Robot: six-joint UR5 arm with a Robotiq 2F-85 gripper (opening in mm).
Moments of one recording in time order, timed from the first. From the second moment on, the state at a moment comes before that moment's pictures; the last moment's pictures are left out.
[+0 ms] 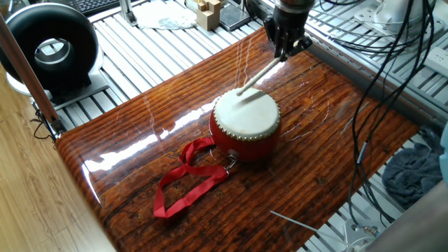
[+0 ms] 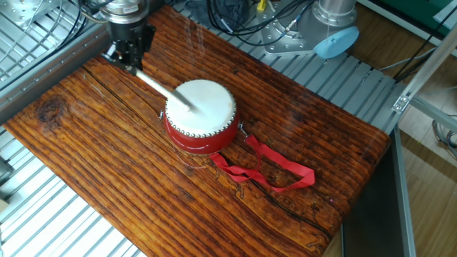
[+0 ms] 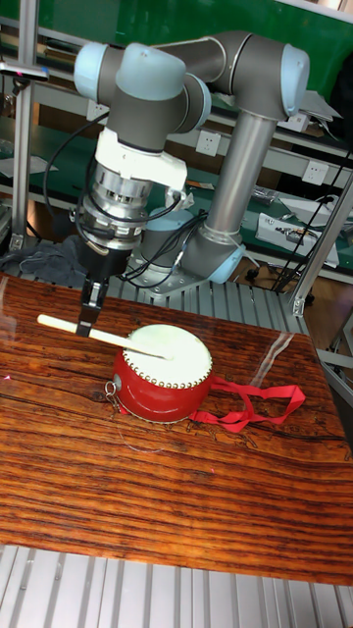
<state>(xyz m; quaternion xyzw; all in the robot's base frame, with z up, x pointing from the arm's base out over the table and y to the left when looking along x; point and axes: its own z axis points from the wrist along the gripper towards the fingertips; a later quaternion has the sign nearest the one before) 0.504 -0.129 0.152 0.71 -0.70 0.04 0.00</state>
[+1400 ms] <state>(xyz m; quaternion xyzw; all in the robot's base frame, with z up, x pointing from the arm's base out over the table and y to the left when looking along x) 0.522 -0.169 0.160 0.71 -0.69 0.14 0.02</state>
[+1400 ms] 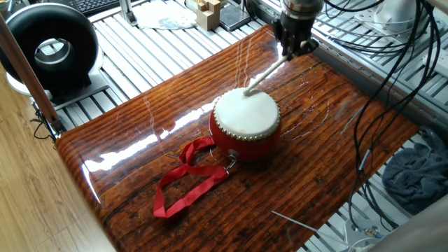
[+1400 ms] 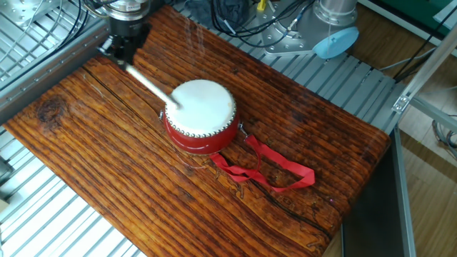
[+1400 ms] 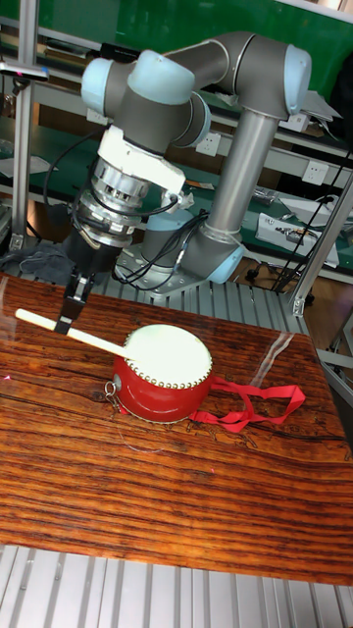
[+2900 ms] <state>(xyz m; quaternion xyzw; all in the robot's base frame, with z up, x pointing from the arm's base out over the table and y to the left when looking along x) 0.494 -0.146 0.147 0.55 -0.83 0.04 -0.01</state>
